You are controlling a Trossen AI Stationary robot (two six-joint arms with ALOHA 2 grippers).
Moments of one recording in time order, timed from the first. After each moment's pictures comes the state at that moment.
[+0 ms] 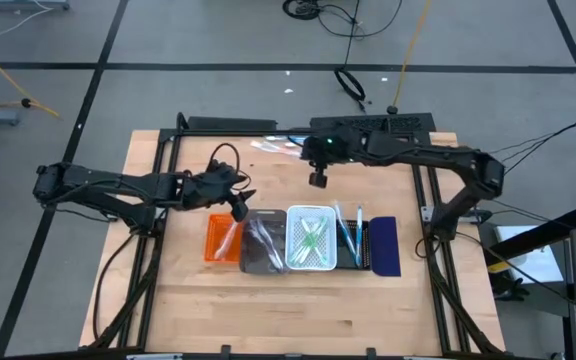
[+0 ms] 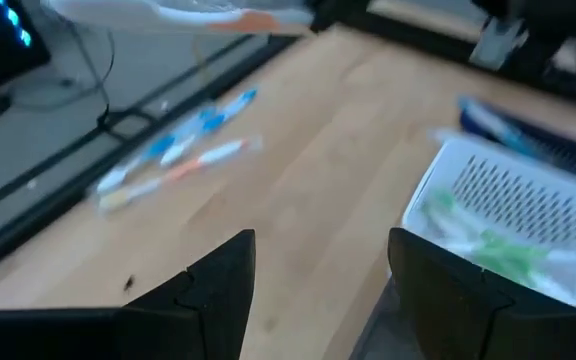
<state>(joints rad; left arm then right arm) -0.01 1.10 0.79 -0.27 -0.45 -0.36 -0.35 1.59 1.31 -0.37 0.00 -0.29</state>
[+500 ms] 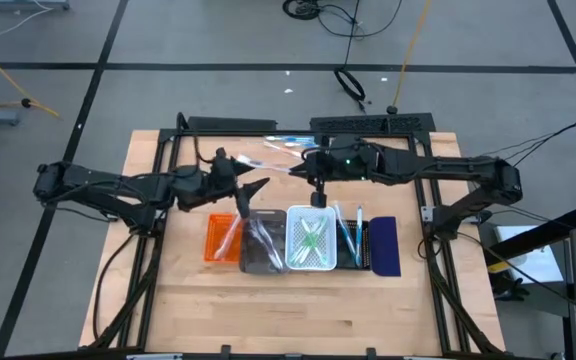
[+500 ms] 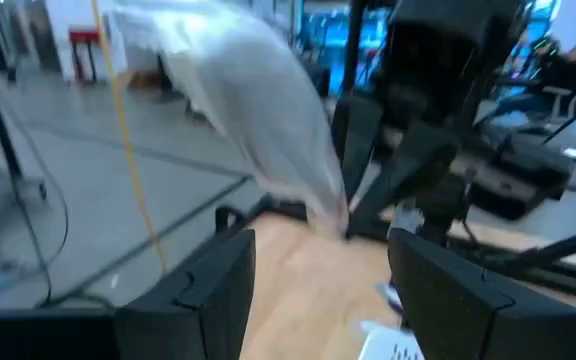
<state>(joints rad) -0.05 1.10 0.79 0.27 -0.45 -0.07 -0.14 1.47 1.31 -0.22 0.00 -0.22</state>
